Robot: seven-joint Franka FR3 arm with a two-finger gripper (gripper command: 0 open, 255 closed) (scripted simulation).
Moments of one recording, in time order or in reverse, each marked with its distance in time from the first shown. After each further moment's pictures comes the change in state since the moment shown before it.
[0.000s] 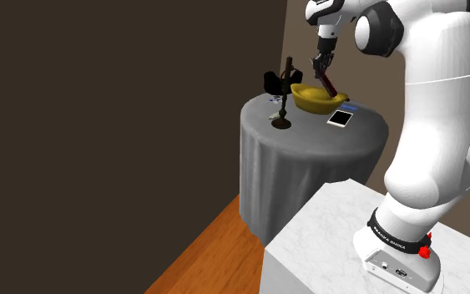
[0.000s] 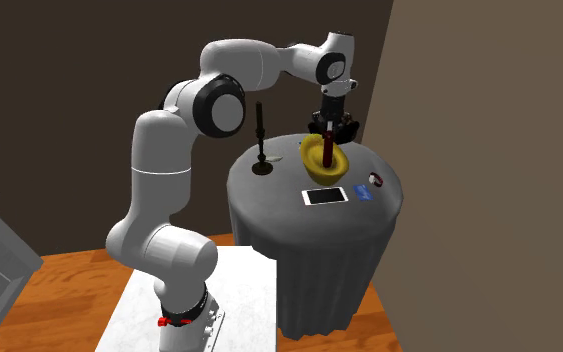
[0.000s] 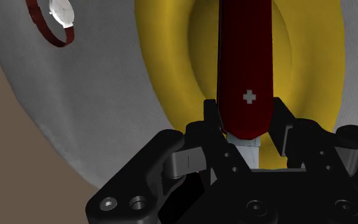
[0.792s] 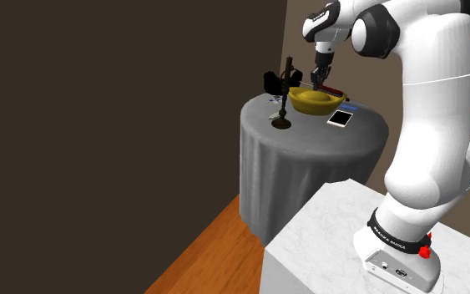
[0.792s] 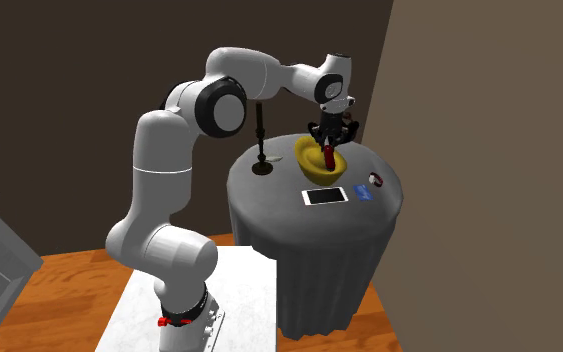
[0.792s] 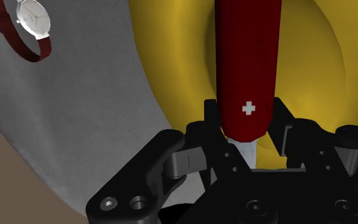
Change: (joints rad) arm 0.007 0.021 0.008 -0.121 0.014 0.134 -0.013
